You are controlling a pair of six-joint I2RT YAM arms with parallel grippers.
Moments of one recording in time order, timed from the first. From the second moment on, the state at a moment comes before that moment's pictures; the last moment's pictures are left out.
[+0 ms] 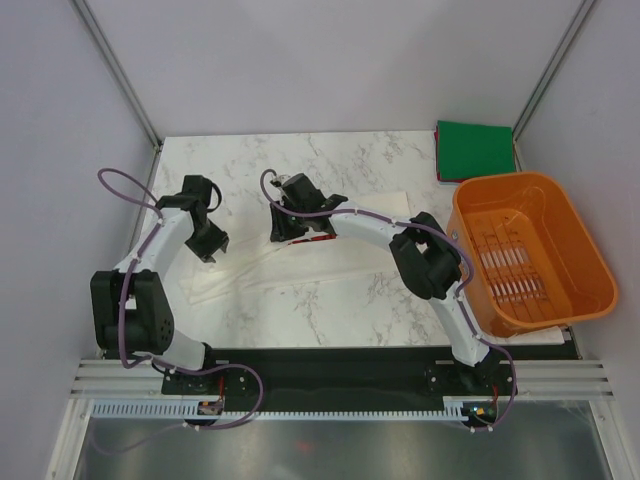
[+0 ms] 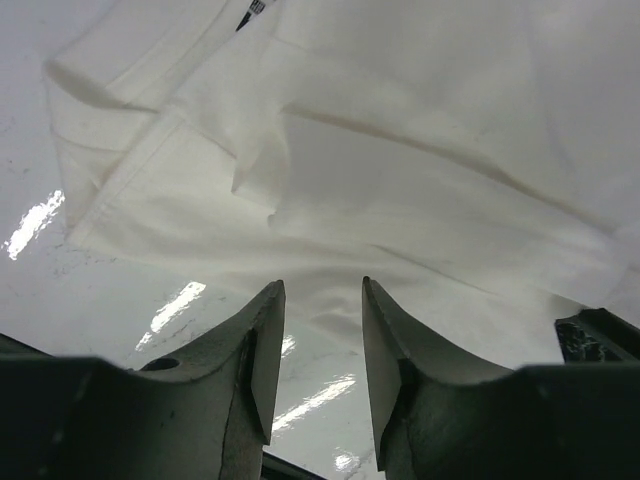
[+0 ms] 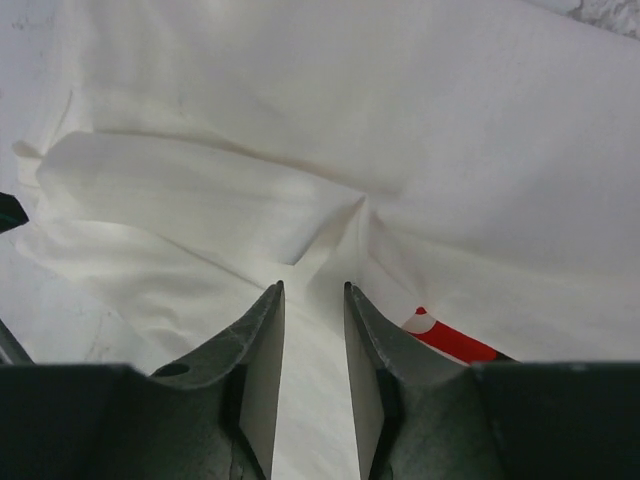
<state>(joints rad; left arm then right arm) -0.03 1.50 1.14 -0.90 -0.19 -0.86 0.80 2.27 1.79 -0.27 -0.20 0.47</state>
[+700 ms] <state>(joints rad) -0.02 1.64 1.04 -0.86 -0.21 -0.84 0.80 2.32 1.81 -0.32 -0.15 0.32</state>
